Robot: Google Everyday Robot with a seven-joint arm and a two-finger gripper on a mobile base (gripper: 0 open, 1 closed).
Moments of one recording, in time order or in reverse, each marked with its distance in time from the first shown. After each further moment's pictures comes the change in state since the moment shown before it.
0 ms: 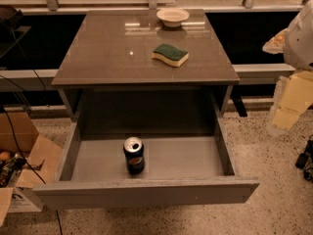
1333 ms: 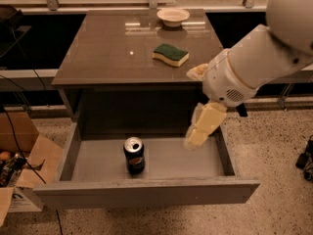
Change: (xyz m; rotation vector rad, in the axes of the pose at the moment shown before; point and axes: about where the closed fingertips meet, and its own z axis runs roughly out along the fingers) arm -0.117 0.029 0.100 -0.108 -0.375 -0.085
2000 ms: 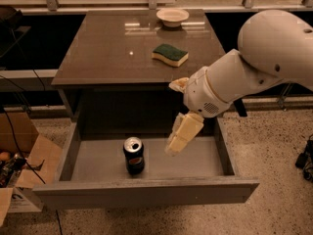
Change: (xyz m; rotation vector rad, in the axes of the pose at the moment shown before) arm -0.016 0.002 0.059 -0.054 -0.111 -0.003
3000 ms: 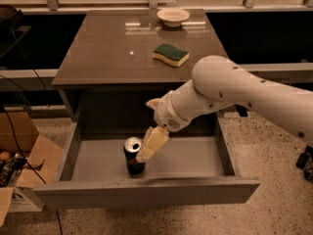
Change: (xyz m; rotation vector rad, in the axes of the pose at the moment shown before) arm 0.007 -0.017 0.116 -0.053 -0.066 0.071
